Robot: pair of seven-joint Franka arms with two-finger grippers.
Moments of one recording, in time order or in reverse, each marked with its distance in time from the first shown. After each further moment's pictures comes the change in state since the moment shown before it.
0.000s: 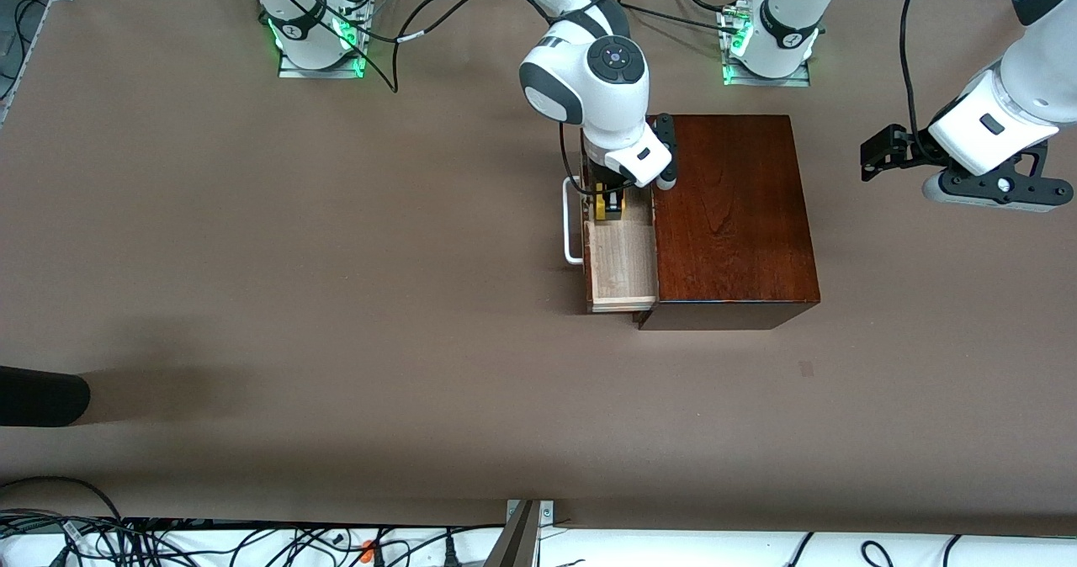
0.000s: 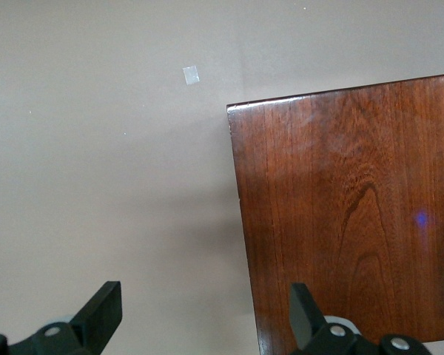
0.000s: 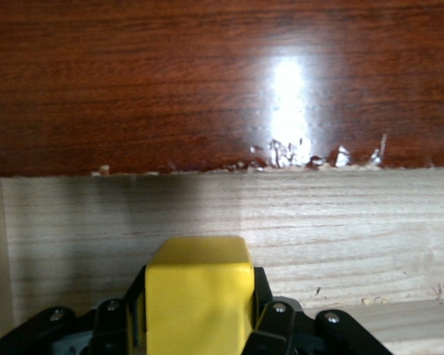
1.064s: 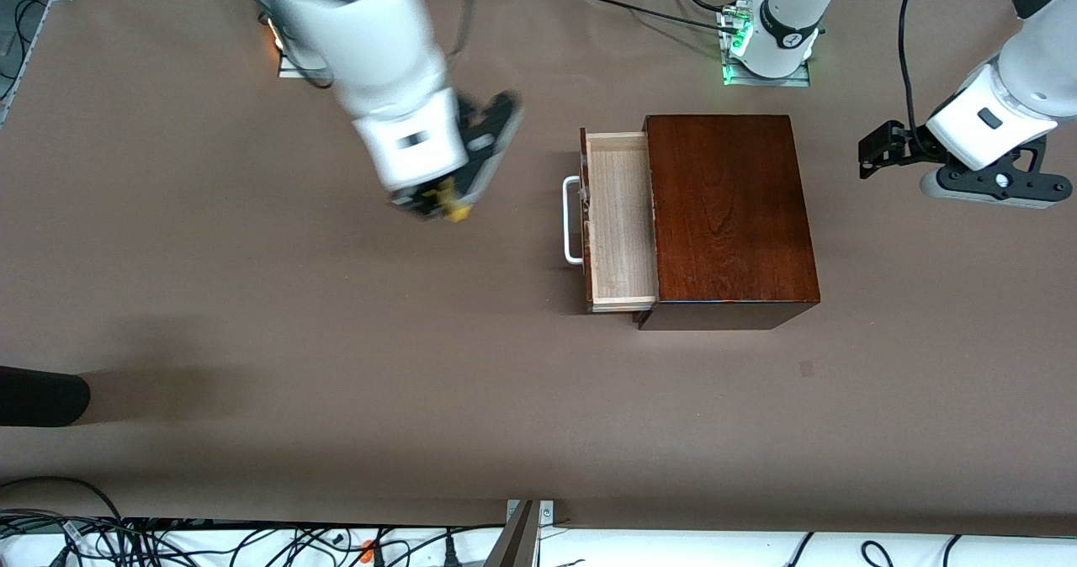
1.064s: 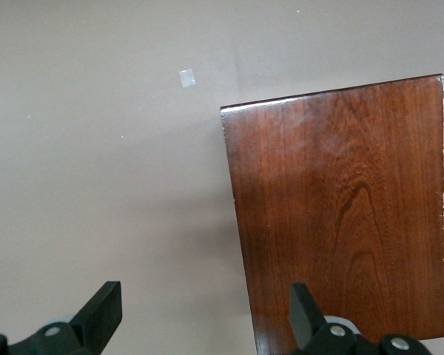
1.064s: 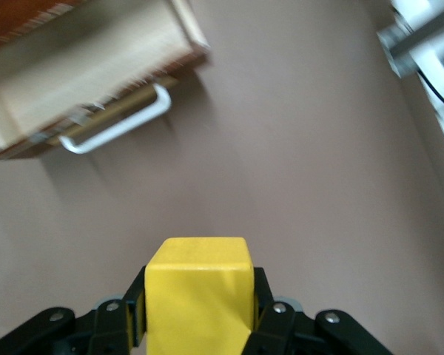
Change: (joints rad) left arm -0.014 -0.005 -0.005 0.005 0.000 -0.004 0.000; right arm -0.398 -0.325 -0.018 0.162 0.078 -0.563 0.062
